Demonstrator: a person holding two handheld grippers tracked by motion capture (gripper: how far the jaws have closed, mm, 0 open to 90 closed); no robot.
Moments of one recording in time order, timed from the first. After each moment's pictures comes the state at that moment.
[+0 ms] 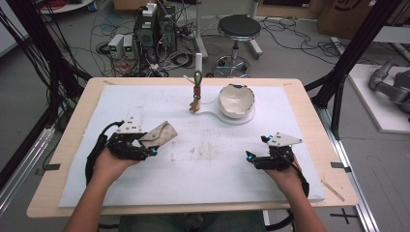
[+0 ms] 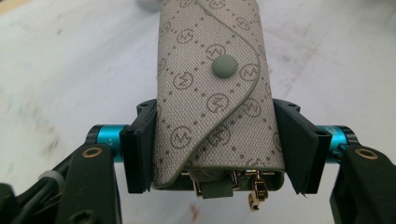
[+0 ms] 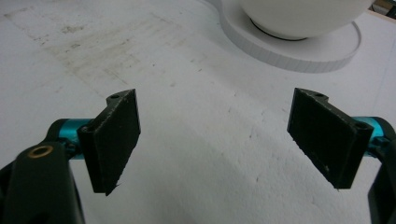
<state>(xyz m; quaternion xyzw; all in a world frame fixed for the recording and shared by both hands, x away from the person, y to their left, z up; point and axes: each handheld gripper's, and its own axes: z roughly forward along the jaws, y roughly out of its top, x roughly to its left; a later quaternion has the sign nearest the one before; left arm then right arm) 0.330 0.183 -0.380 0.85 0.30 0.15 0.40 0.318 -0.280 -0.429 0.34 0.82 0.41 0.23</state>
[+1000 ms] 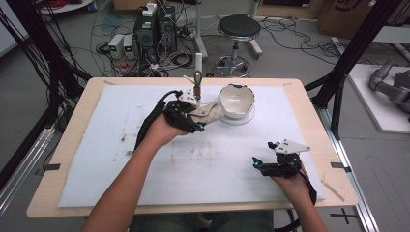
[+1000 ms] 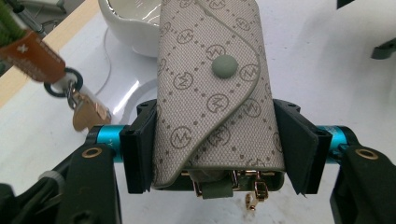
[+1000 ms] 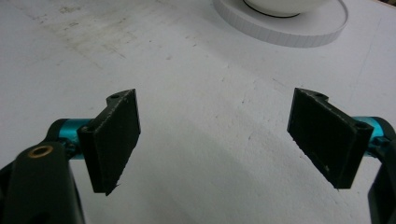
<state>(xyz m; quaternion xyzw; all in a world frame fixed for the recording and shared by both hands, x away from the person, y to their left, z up) 0.409 0.054 -0.340 0.89 0.21 0.13 0.39 0.300 -0.297 -0.434 0.35 0.81 0.40 0.23</state>
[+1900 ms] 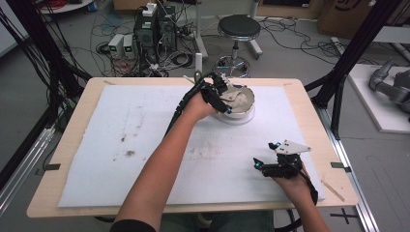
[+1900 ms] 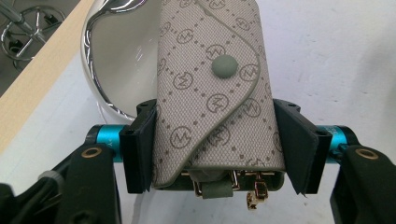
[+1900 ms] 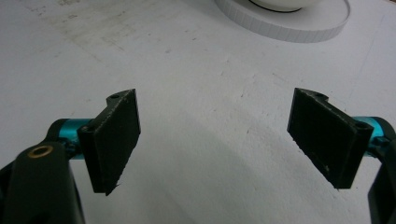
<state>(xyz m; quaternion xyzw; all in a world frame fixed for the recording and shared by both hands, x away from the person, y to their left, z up) 0.493 -0.037 -0.342 0.91 0.21 0.11 0.33 0.300 -0.300 -0.436 0.35 0.82 0.39 0.23</state>
